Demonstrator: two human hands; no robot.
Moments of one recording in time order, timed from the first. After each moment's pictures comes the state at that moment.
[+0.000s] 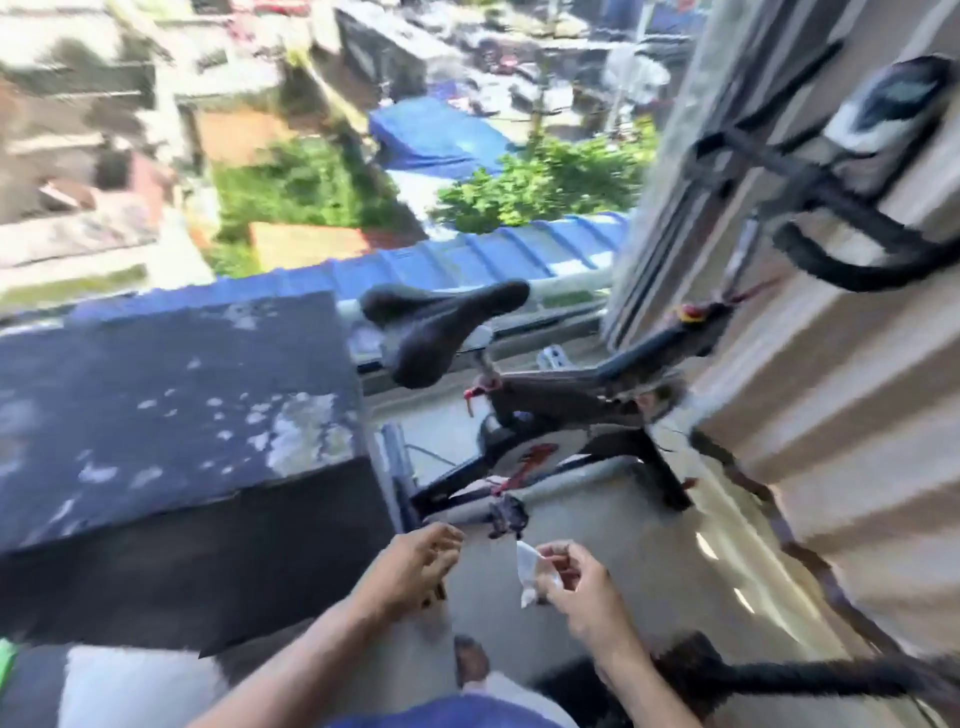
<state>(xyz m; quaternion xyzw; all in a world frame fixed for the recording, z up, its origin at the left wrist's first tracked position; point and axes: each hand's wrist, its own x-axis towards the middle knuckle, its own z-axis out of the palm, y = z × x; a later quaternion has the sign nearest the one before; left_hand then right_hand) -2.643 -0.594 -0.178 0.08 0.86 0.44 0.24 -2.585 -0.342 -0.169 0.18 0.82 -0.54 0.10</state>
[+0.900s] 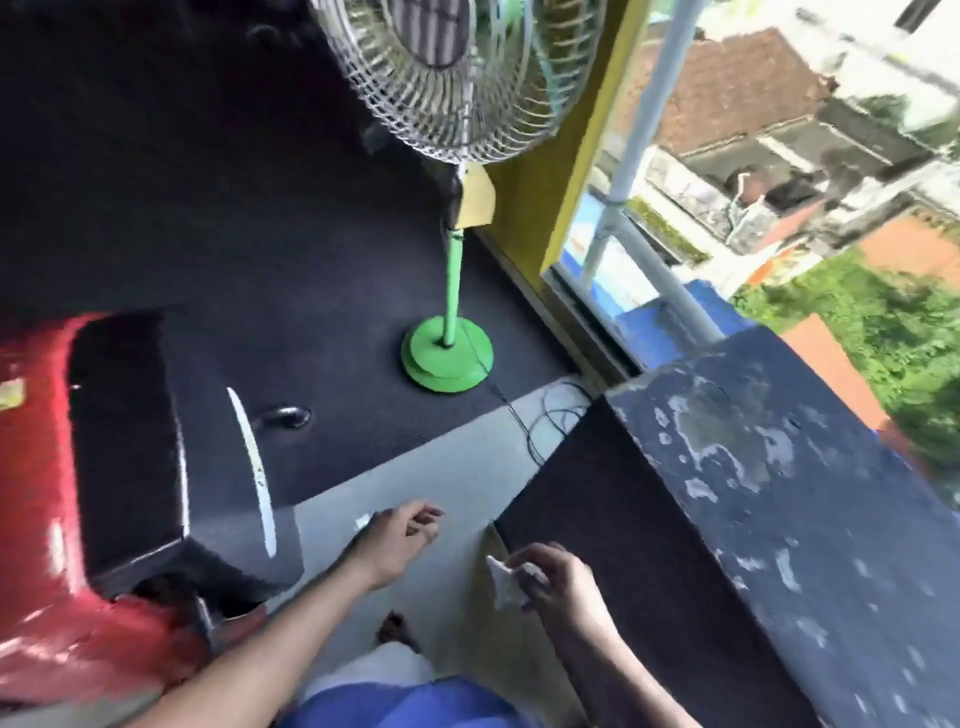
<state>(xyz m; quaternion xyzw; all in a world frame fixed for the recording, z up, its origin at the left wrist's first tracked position) -2.334 -0.990 -0.226 -0.54 0.66 0.52 -0.09 -2.574 -0.873 -0.183 -0.47 0.73 -0.24 0.44</state>
